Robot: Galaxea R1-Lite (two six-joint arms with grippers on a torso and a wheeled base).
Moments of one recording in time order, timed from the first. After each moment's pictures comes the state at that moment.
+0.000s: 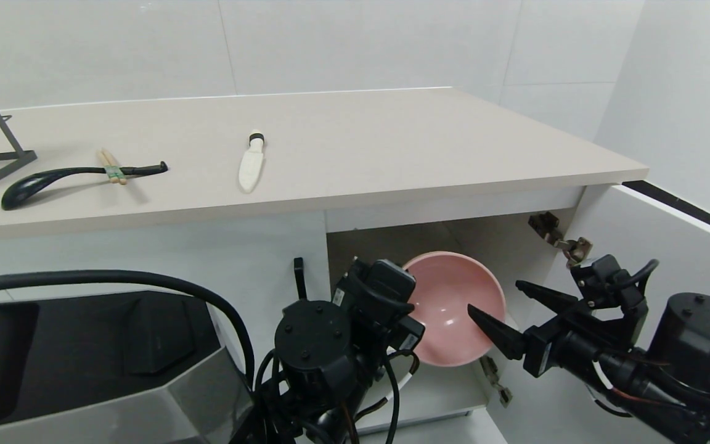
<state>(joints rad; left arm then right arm) -0.97 2.17 -0.70 -1.57 0.43 0.33 0.51 1.85 -0.10 -1.57 0.03 0.08</state>
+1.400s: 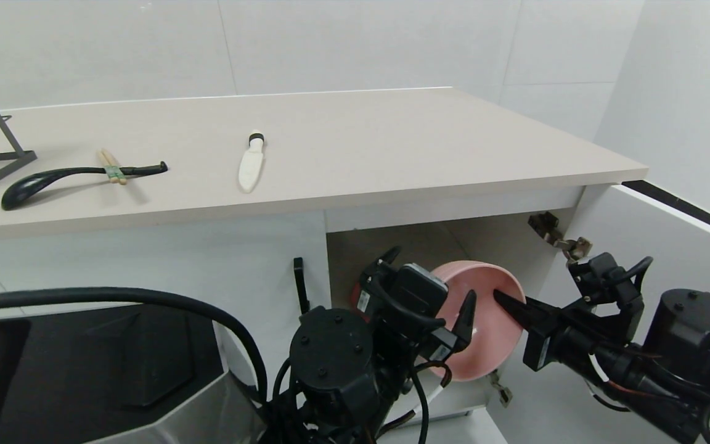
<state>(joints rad) -1.03 2.17 -0.74 -1.57 0.38 0.32 0.48 1.87 -0.11 -1.57 0.04 0.08</state>
